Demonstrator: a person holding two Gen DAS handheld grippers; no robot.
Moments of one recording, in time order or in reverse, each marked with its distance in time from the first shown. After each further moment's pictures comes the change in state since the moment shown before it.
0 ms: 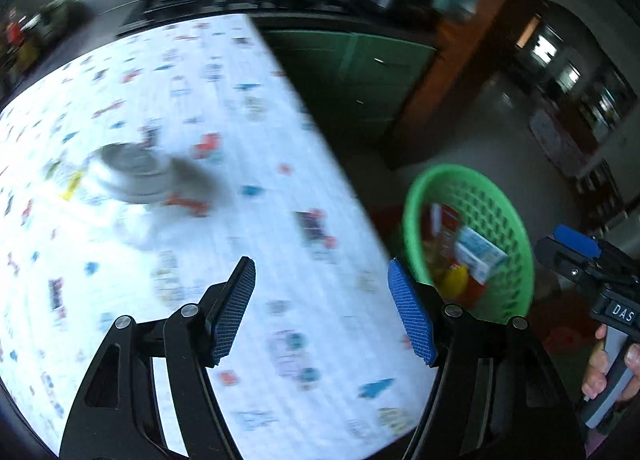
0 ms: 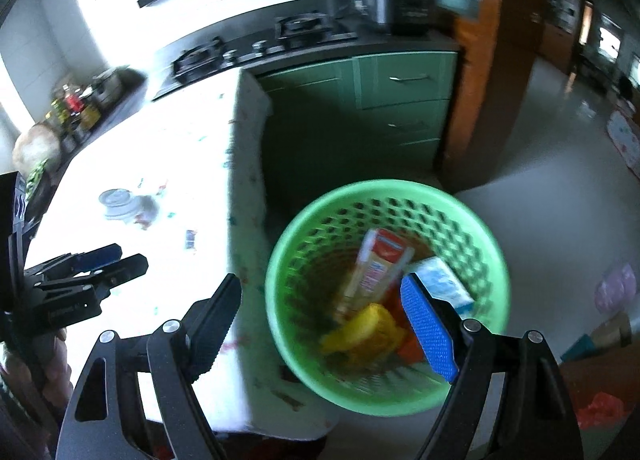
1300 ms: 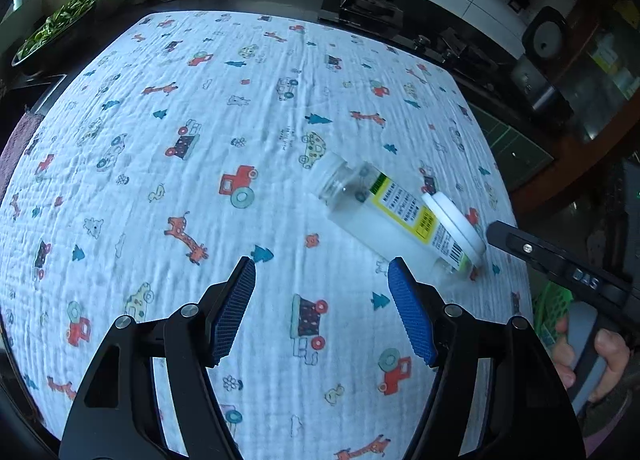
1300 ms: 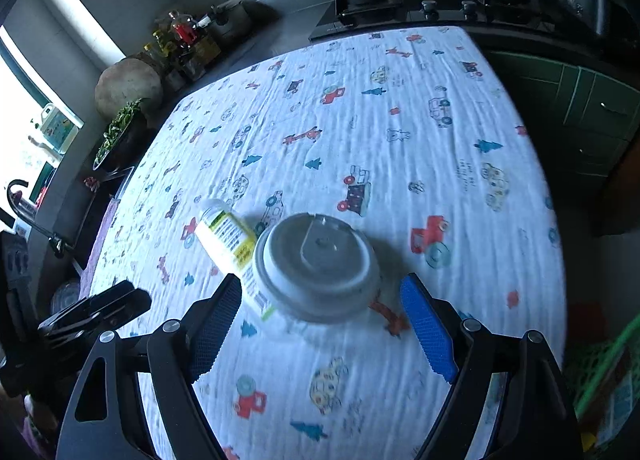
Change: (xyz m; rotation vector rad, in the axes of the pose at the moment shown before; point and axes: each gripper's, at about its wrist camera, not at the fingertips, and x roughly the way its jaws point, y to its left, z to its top) left arm -0.056 0.243 -0.002 -0.384 -0.089 0.184; right arm 0.156 0.266 0.088 -0.205 0.170 0.383
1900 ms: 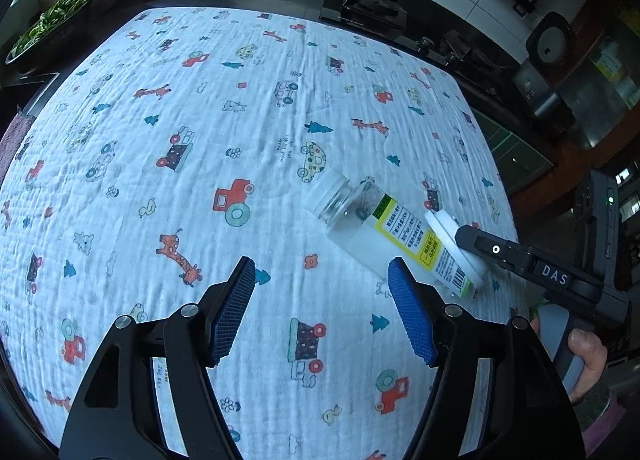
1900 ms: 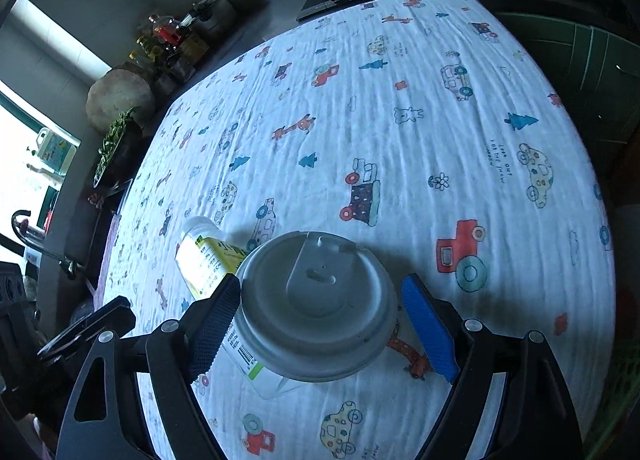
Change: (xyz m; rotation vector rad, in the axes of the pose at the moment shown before) left arm 0.013 0.000 0.018 -0.021 0.015 -0.012; right arm 0.046 -0.015 0.018 0.093 0.060 0.075
